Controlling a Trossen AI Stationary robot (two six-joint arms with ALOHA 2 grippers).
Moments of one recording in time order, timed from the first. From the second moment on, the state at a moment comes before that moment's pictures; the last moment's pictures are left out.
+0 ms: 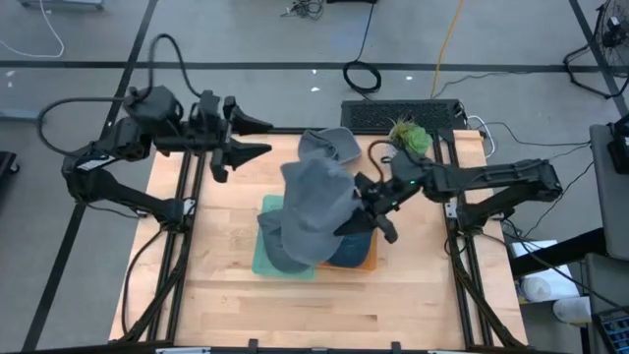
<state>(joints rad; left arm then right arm) 0.11 1.20 1.68 -0.49 0.09 -0.23 0.06 1.33 1.23 0.03 -0.56 0.61</state>
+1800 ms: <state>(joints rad) 0.10 1.45 1.76 -0.69 0.57 -0.30 0.02 1.47 1.23 0.14 -0.73 0.61</state>
